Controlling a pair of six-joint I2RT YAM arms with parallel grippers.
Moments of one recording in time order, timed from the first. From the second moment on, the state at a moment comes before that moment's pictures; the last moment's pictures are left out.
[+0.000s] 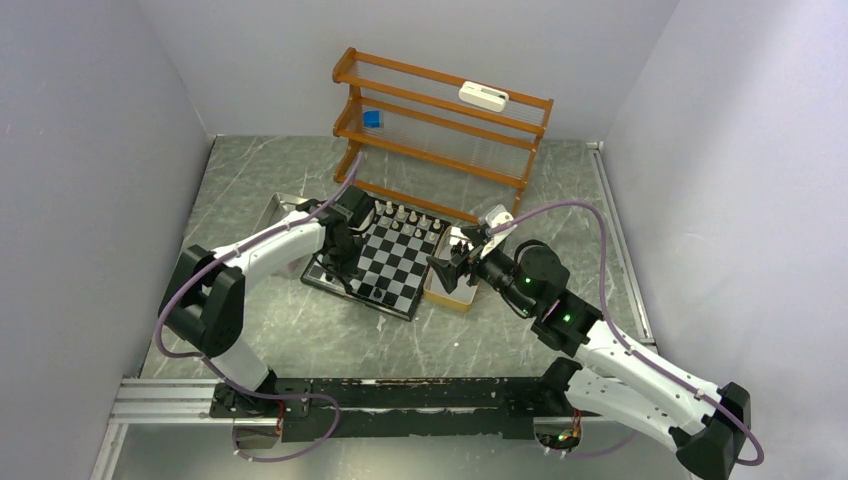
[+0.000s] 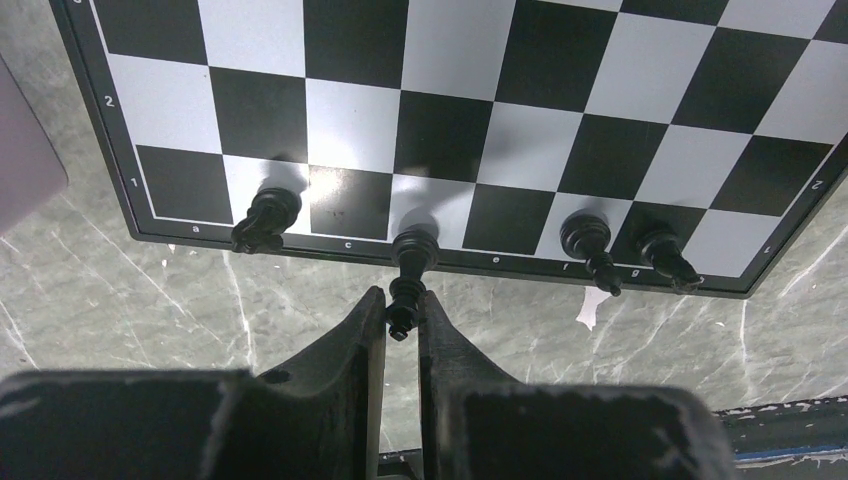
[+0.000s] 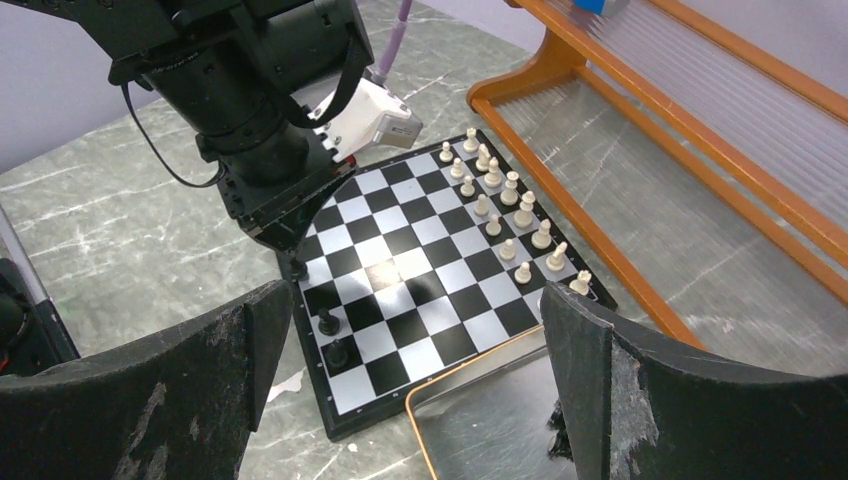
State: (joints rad) left arm -0.58 1.63 1.15 -0.86 -0.09 -0.33; right arm 0.83 0.77 0.61 0.12 0.05 0.02
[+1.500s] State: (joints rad) left arm -0.63 1.70 1.21 -0.86 -0.14 -0.33; right arm 0.83 0.69 0.61 0.09 0.06 0.02
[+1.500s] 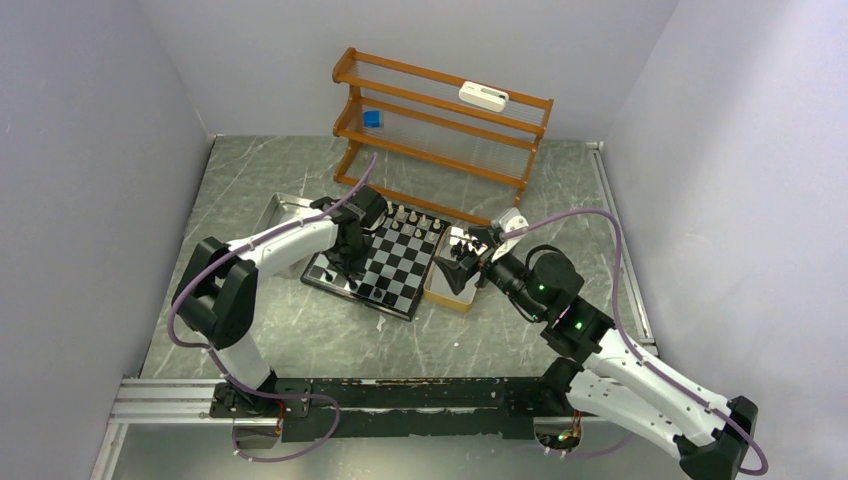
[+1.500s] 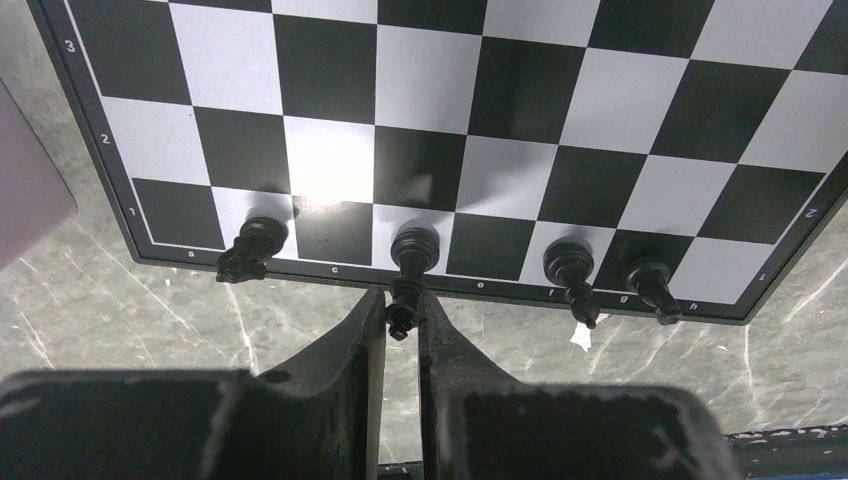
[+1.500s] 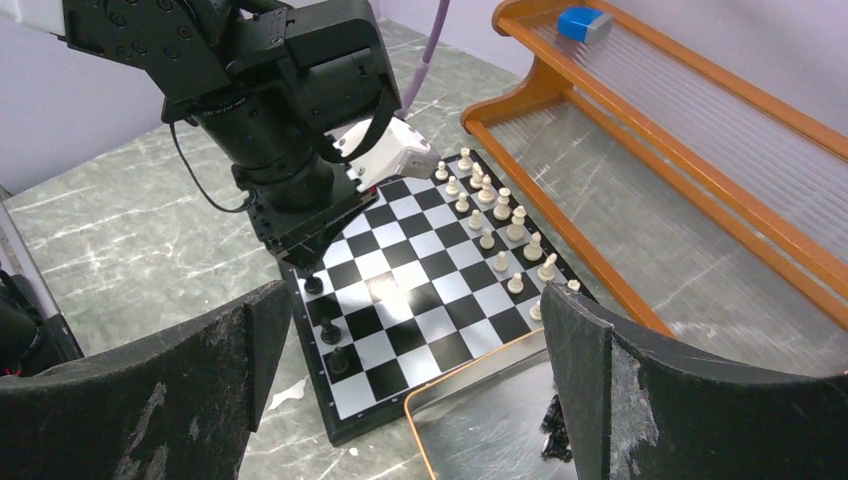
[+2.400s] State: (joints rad) left arm -0.64 1.66 1.23 -0.85 -0.13 -0.33; right arm 0.83 0.72 0.61 0.07 0.17 0.18
